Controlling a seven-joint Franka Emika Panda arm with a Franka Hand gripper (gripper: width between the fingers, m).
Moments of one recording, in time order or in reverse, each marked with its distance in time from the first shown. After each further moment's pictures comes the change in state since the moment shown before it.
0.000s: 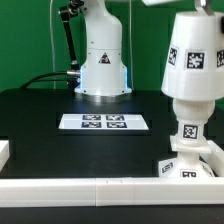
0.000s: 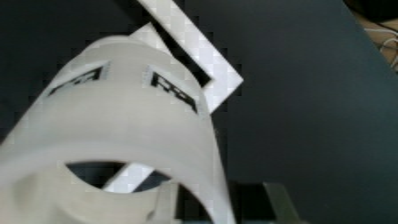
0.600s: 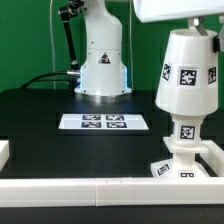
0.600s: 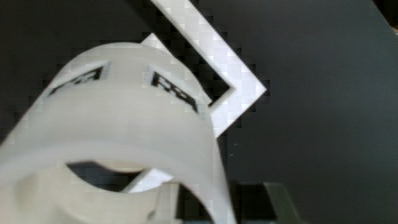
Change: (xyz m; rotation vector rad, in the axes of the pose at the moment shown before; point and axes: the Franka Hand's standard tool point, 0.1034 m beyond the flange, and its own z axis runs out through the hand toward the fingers) arm -0.004 0.002 0.017 -0.007 0.023 -0.019
